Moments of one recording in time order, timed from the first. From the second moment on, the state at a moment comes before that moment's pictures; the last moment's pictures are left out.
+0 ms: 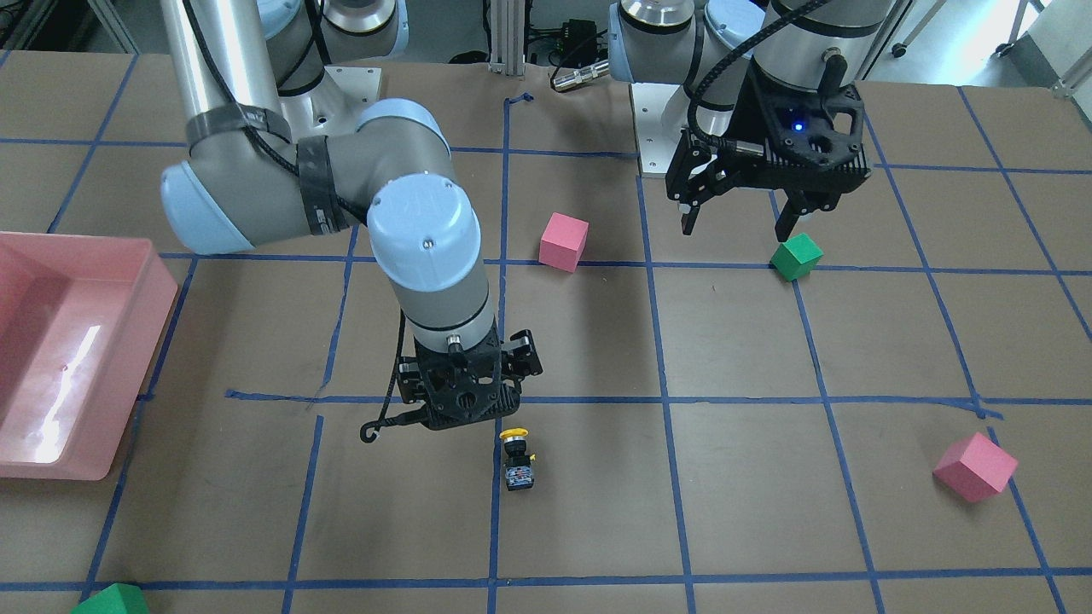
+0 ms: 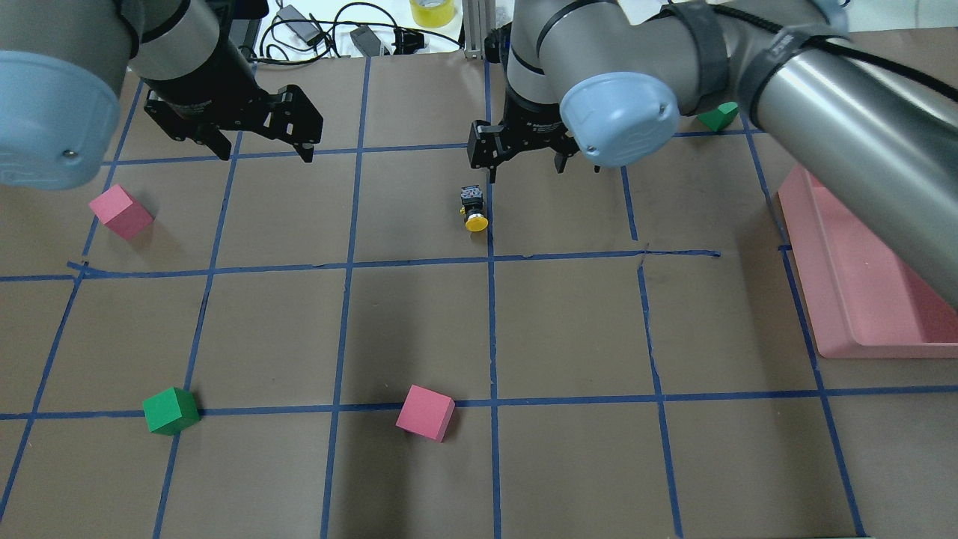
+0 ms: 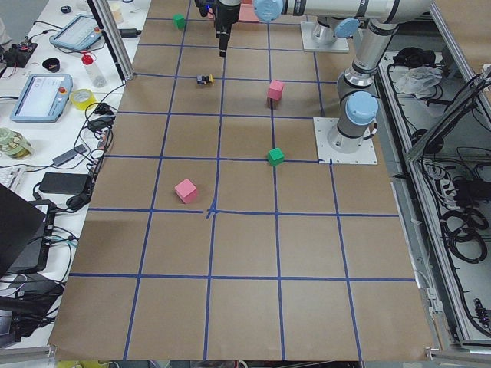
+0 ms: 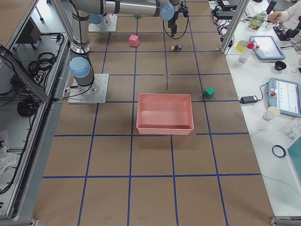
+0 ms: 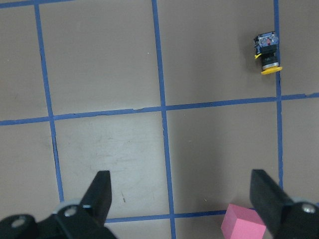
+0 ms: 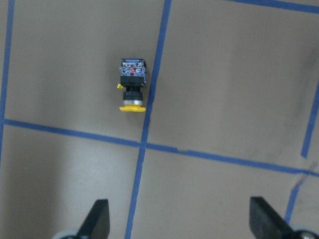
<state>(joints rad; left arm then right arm) -1.61 -1.58 -1.58 -1.42 1.59 0.03 1.82 -1.29 1.48 -1.83 -1.49 0.10</state>
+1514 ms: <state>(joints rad) -1.79 -1.73 -2.26 -0.01 1.65 -0.17 1.59 -1.46 1.46 -1.59 -1.57 -0.10</state>
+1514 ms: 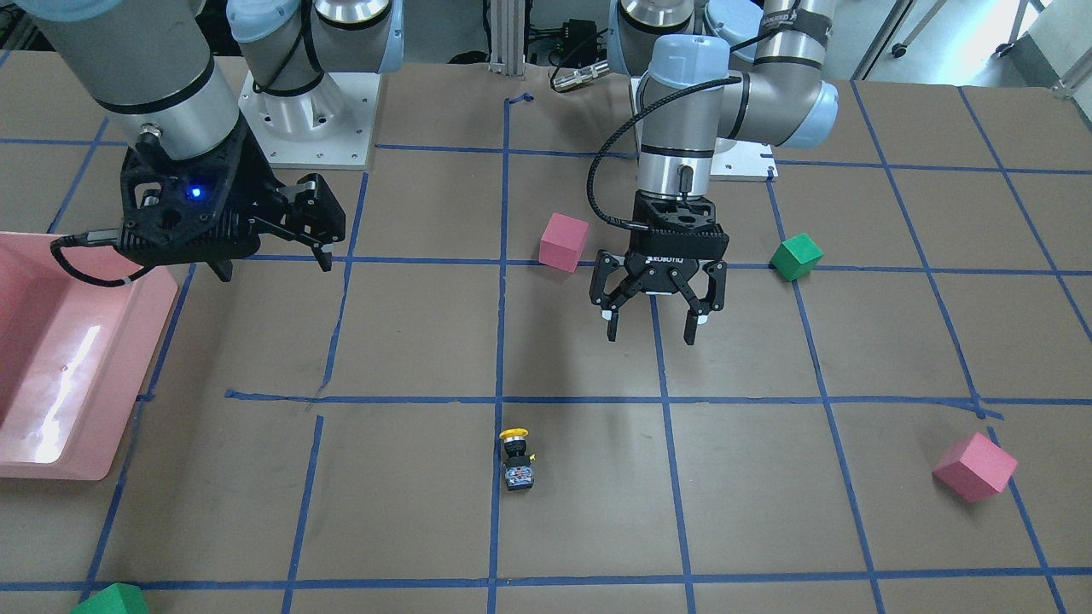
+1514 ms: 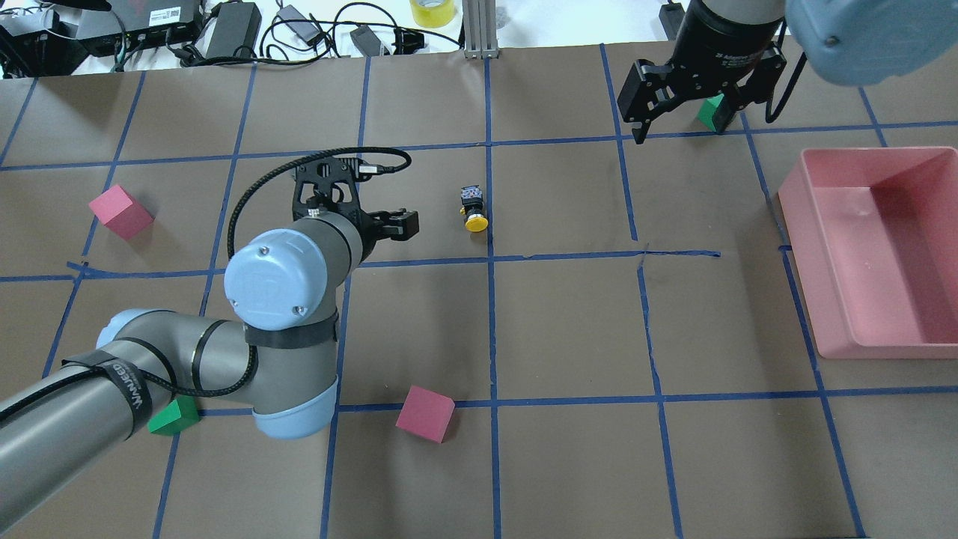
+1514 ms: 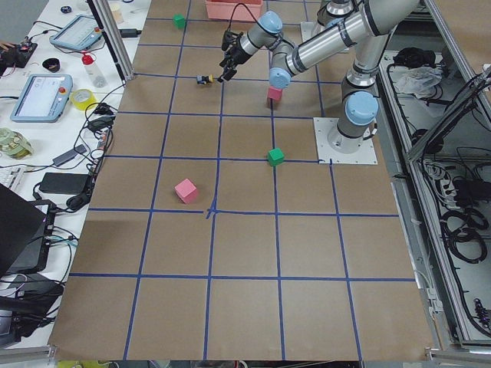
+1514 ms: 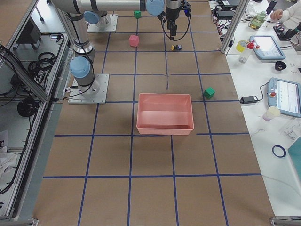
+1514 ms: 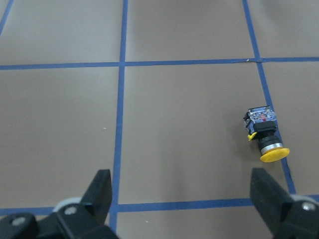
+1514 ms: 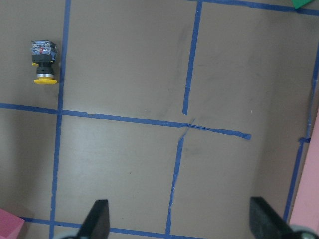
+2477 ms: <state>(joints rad) -2.11 -2.16 -2.01 0.08 1.98 -0.48 1.59 -1.51 1.51 -1.46 -1.59 -0.10</state>
